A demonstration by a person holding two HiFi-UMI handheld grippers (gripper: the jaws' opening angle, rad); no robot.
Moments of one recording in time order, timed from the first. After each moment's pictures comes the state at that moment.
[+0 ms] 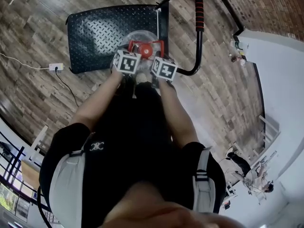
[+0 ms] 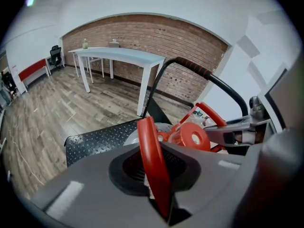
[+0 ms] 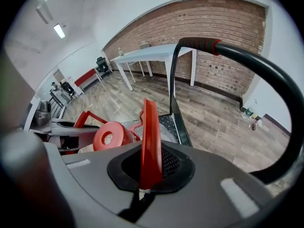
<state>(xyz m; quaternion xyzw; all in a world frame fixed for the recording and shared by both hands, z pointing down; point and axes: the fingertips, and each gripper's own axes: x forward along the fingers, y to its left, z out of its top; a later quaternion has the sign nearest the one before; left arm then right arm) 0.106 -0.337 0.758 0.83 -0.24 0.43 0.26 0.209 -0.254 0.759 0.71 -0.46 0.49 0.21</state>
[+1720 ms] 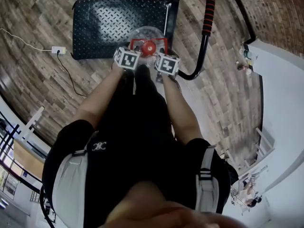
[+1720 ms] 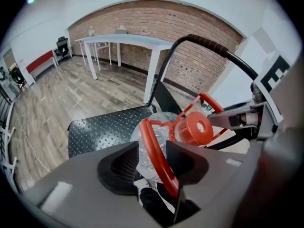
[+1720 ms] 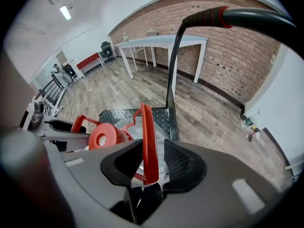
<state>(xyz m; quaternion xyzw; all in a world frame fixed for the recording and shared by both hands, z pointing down) 0.094 -0.312 0.833 0.78 -0.27 0.49 0.29 0.246 -0.244 0.818 0.68 -0.47 0.48 0.29</state>
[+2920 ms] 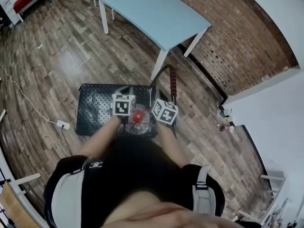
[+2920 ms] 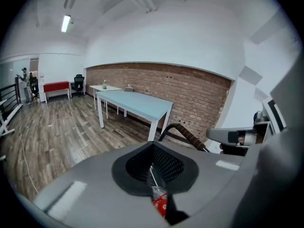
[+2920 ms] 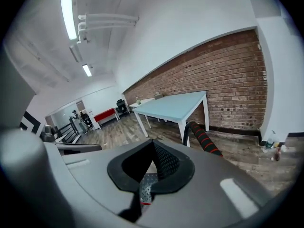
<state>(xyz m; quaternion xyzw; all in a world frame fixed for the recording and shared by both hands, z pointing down) 0.150 -0.420 0.554 0.88 -0.37 0.24 0.20 0.286 -0.349 0.545 0.76 -0.58 0.29 0.03</state>
